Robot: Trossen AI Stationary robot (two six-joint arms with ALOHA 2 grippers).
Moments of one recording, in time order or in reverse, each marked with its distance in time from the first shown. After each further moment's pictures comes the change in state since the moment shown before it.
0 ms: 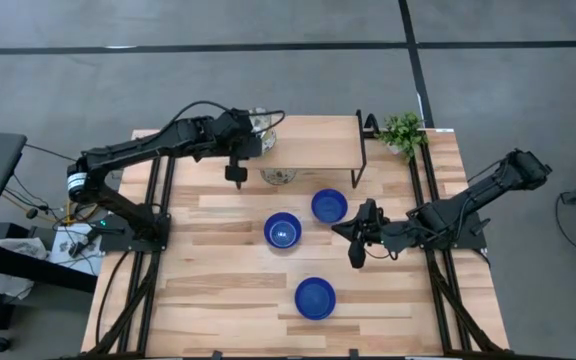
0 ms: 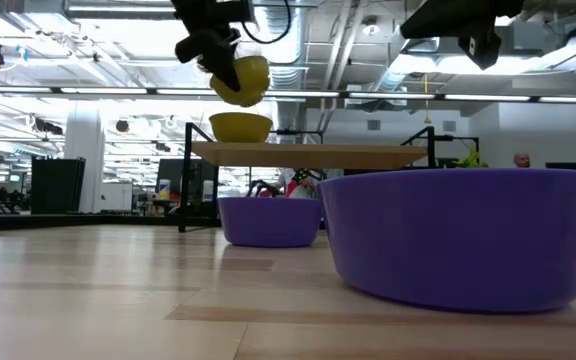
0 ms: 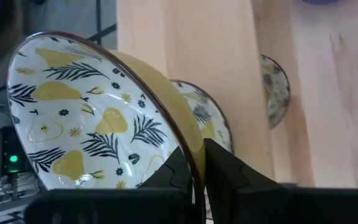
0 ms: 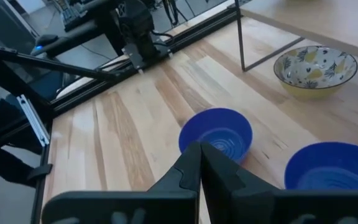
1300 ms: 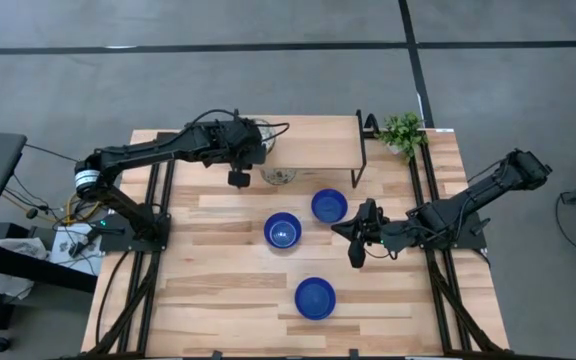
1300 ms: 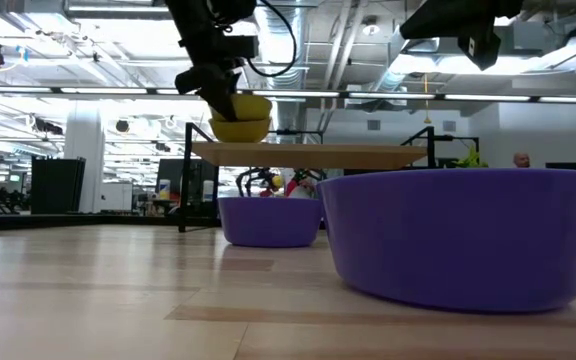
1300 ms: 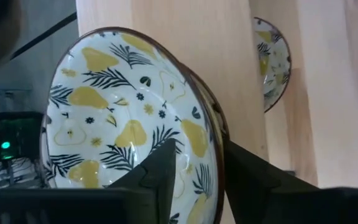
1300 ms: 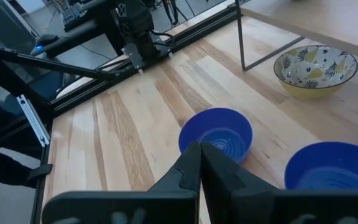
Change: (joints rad) left arm 0.013 0.063 -0.088 0.056 -0.047 0.001; right arm 0.000 0.000 0.000 0.000 -0.005 0.000
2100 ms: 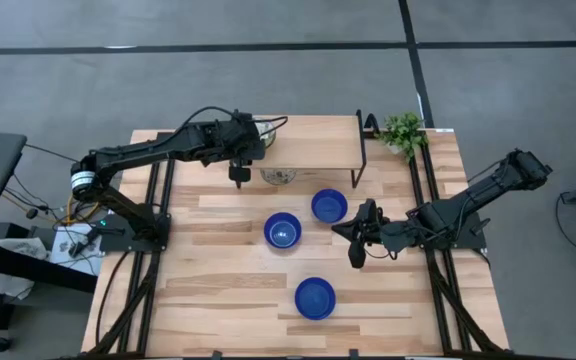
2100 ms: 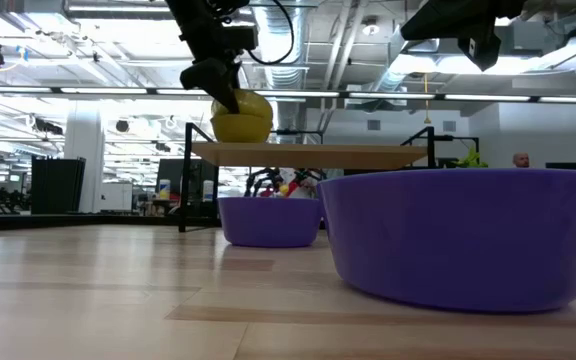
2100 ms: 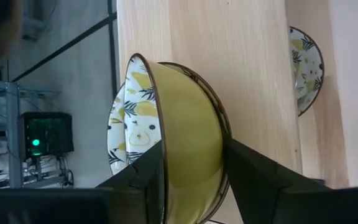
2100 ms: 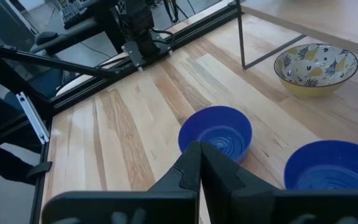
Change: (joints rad) left arm -0.001 -0.033 0.000 0.060 -0.048 0.032; right arm 0.000 0.000 0.000 -0.008 -0.006 0.000
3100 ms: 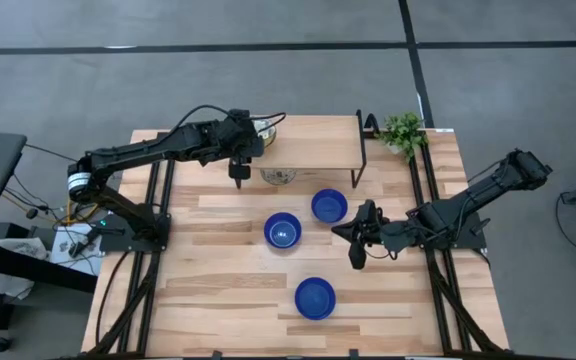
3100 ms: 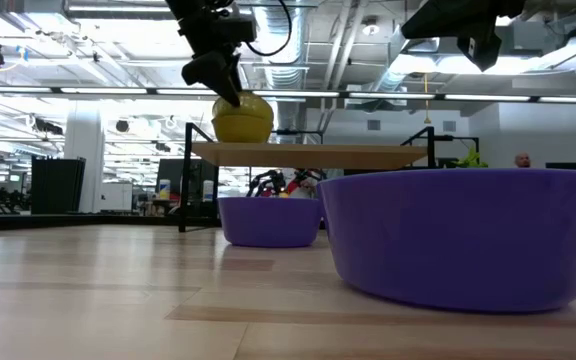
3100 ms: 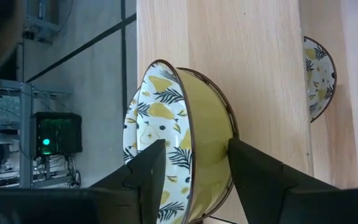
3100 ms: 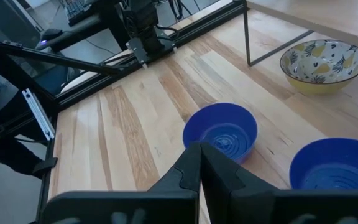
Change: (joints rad) left arm -0.003 -0.027 0.000 0.026 -0.019 -0.001; right arm 0.000 0.000 0.000 0.003 -0.023 0.001
